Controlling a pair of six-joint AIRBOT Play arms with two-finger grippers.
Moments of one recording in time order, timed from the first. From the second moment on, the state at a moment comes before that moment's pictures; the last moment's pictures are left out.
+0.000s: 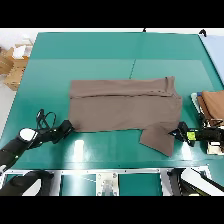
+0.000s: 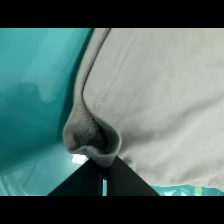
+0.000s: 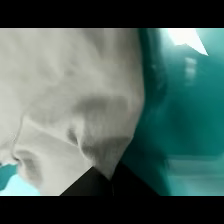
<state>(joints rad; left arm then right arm) -0.07 -0.86 0.25 0.71 -0.60 -1.66 -0.72 -1.12 0.44 -0.96 1.14 1.28</state>
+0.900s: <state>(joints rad) -0.07 -1.20 1.08 1.11 -0.97 -1.85 -0.42 -1.35 1.23 -0.99 1.33 1.50</state>
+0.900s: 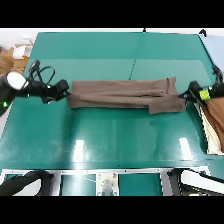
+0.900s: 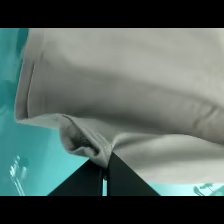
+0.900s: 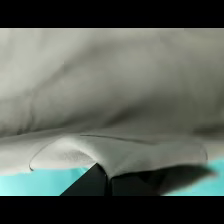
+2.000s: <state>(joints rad) -0.07 -1.83 1.74 1.12 -0.96 -1.82 -0.32 -2.06 2.04 -0.99 1.32 1.57</state>
